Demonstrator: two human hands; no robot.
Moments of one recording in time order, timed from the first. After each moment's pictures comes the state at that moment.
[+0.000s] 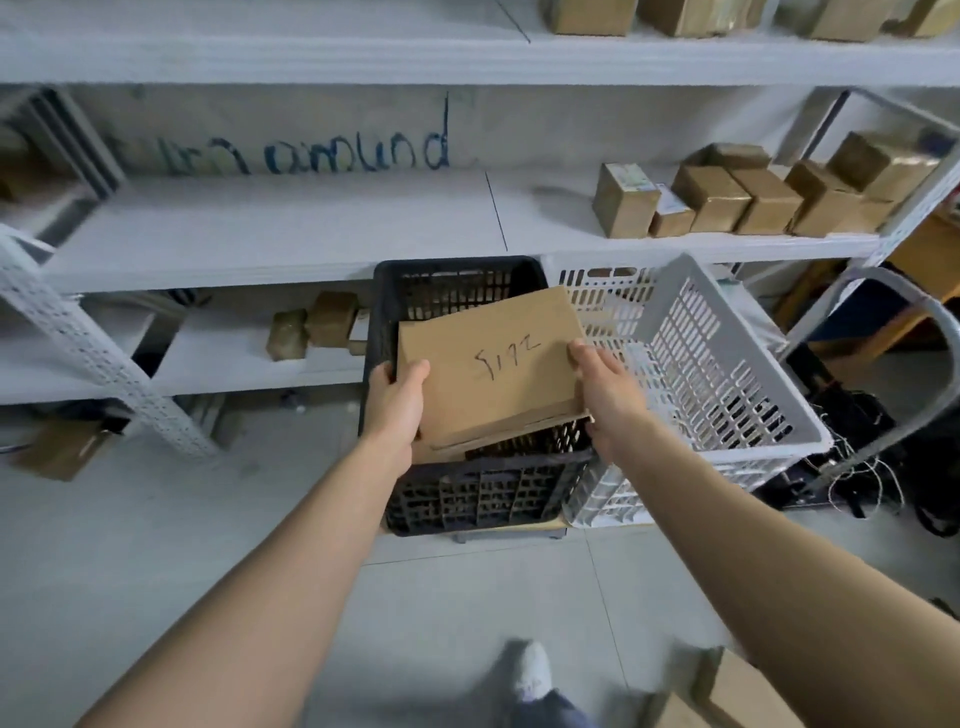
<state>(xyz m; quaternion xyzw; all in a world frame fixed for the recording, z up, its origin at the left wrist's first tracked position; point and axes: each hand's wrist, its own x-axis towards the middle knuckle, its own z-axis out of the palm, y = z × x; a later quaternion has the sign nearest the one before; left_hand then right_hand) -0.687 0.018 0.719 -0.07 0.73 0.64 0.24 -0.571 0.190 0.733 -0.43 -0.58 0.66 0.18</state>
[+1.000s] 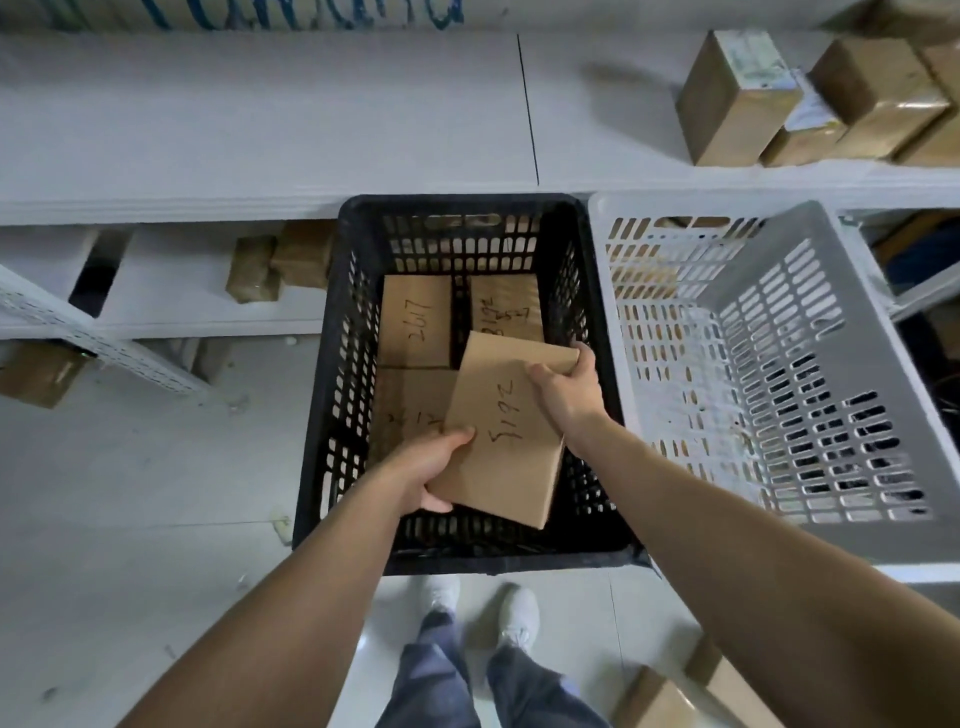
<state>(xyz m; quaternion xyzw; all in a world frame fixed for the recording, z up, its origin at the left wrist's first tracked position) -0.780 0.110 0.583 -0.16 0.71 0.43 0.53 -0.725 0.284 0.587 -0.47 -0.64 0.61 0.04</state>
